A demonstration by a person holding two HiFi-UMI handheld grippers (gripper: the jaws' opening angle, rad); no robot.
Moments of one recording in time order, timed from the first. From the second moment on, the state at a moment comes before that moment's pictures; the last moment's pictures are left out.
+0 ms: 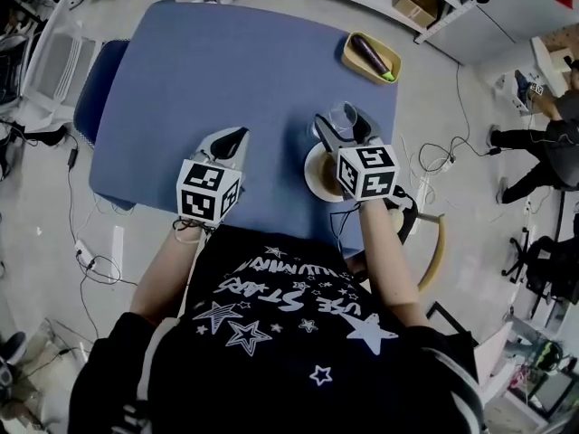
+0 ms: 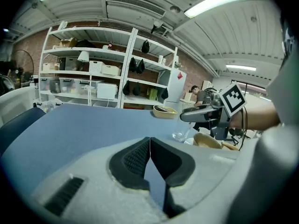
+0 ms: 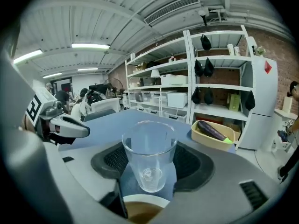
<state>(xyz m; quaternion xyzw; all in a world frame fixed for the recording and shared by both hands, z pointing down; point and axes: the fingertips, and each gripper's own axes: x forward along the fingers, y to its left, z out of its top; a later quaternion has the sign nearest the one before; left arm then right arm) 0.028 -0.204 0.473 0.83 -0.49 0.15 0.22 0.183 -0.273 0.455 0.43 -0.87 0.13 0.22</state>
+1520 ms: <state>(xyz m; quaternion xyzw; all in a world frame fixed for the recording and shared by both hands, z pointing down) 0.025 -0.206 0.469 0.84 -0.49 0.15 0.21 0.173 -0.250 0.480 0.42 -0.87 0.11 0.25</state>
